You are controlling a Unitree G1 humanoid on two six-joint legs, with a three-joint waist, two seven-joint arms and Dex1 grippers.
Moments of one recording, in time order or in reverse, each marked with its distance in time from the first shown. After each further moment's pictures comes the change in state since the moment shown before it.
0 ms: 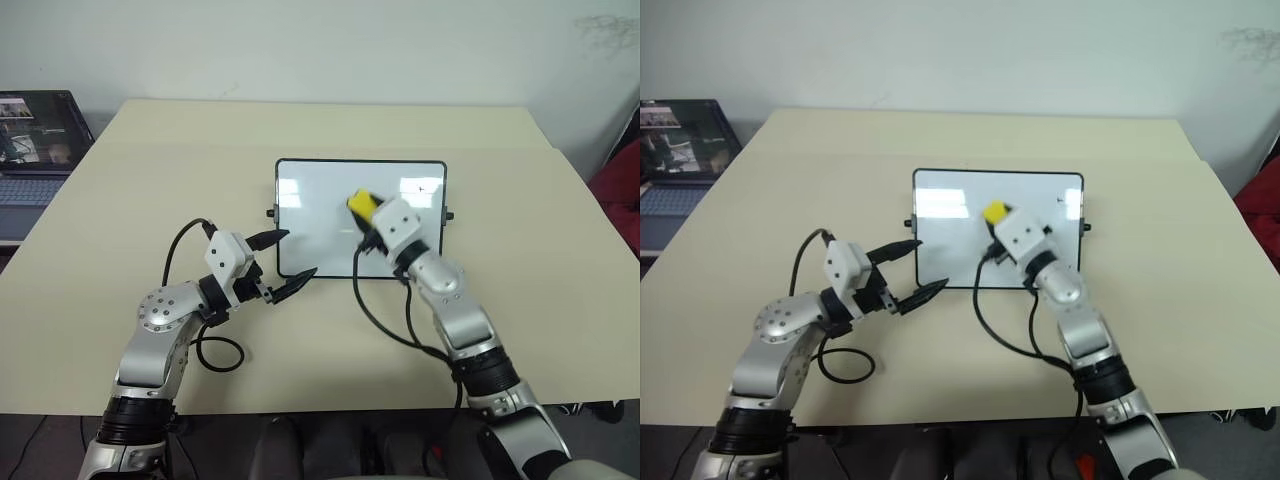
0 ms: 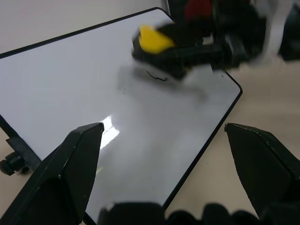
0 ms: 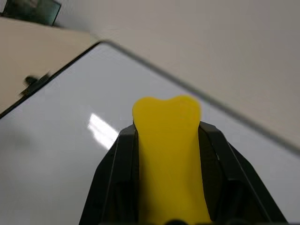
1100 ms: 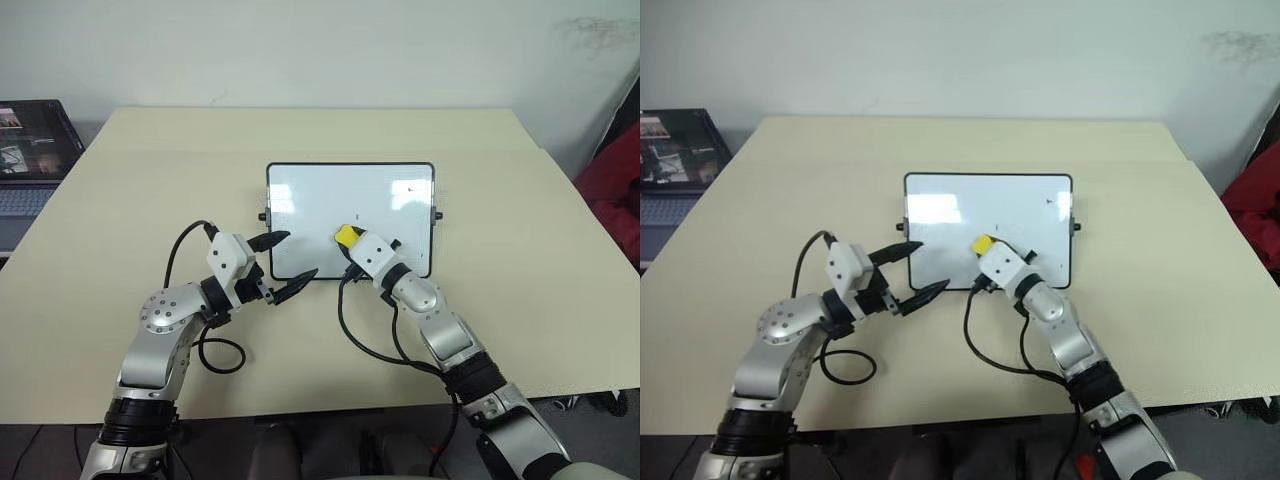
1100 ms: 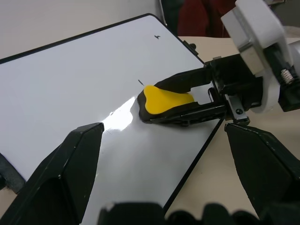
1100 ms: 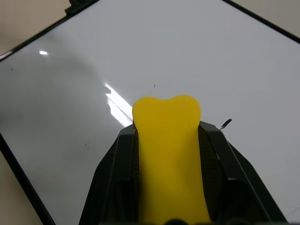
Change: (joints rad) left arm 0.005 -0.008 -0.006 0.000 0.000 0.002 0.012; right arm 0.107 0.041 0.101 0.092 -0.060 -0.079 0.018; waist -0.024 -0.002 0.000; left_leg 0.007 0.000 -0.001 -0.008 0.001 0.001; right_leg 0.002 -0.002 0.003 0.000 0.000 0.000
